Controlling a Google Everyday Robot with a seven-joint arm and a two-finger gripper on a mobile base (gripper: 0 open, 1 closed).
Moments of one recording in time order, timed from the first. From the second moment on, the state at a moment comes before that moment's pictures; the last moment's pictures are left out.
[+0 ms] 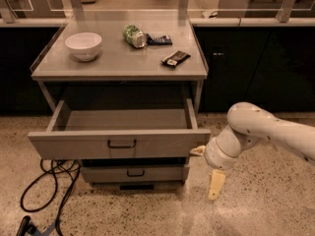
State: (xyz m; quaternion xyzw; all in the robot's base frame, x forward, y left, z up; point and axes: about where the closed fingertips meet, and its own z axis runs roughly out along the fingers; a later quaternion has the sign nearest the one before) arm 0.486 -0.154 0.580 -0.71 0.66 0.20 0.13
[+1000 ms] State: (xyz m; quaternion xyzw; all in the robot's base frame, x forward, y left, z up) arm 0.565 -0.060 0.611 -0.74 0.64 0.15 0.16
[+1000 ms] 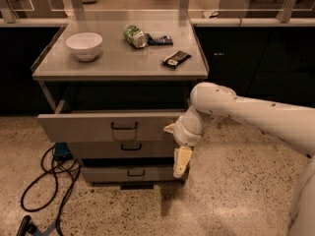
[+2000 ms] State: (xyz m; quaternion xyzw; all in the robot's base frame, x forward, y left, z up) arm 0.607 -0.083 0.634 -0.73 0.65 0.12 0.20
